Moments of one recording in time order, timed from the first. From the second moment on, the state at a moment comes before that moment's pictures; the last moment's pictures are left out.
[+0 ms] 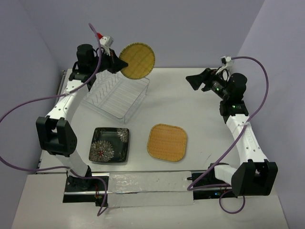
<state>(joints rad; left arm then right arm) -0.20 1.71 1.59 -0.07 0.70 -0.16 -0.03 1.15 0.99 0.18 -0.63 0.45</state>
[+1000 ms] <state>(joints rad) 0.04 1.92 2.10 -1.09 0.66 1.60 0.07 1.33 1.22 -0.03 -0.70 0.11</state>
